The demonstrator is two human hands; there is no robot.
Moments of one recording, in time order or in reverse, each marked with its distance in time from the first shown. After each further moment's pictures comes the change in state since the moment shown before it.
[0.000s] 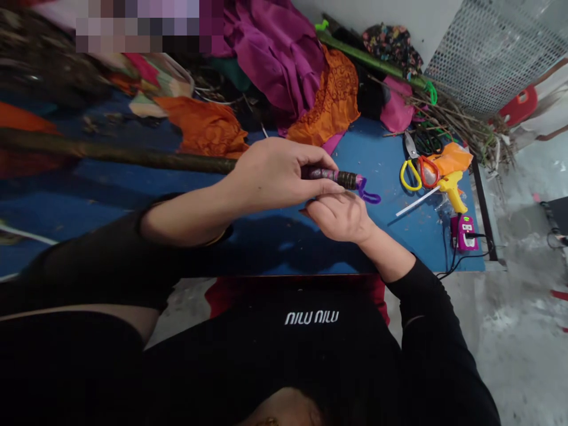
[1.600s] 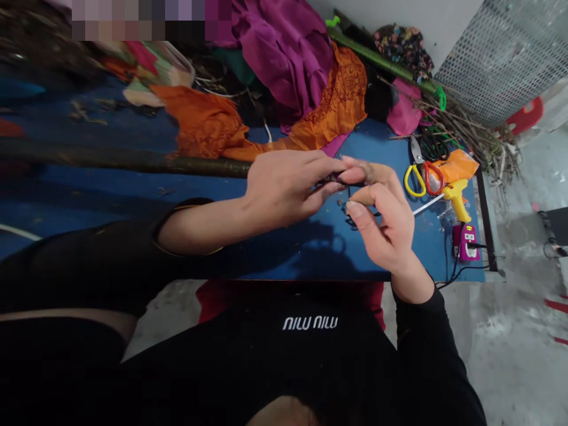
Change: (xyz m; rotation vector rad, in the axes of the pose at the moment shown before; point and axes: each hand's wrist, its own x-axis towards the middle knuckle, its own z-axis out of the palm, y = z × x) left_hand -0.010 -0.007 0.033 0.256 0.161 0.132; right_hand 0.032 -0.013 -0.088 0.582 0.179 0.582
